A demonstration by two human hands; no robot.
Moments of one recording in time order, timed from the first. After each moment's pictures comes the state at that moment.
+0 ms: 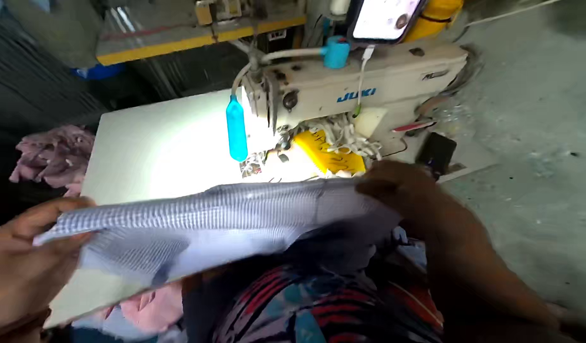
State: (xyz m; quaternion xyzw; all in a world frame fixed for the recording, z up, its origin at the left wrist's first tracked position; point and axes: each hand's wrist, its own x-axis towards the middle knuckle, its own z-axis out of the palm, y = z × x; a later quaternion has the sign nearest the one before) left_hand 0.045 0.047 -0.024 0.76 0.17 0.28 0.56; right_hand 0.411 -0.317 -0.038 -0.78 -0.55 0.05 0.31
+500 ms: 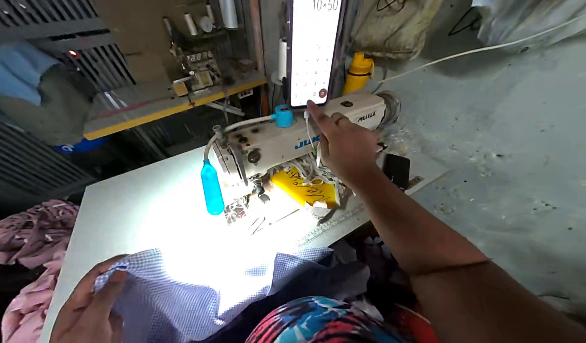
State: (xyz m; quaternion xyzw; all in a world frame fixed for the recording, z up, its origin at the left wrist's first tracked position) left_hand 0.095 0.003 -0.046 0.71 0.23 0.37 0.55; right_hand 0.459 -0.227 0.019 -0.88 -0.36 -0.26 0.14
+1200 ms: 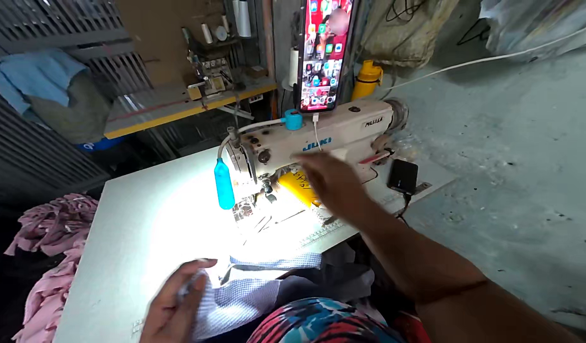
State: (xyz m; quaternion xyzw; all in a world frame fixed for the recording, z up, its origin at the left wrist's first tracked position) left_hand 0.109 -0.073 -0.038 0.77 0.12 0.29 0.56; right_hand 0.390 -0.234 0.005 -0.81 -0.48 -0.09 0.32
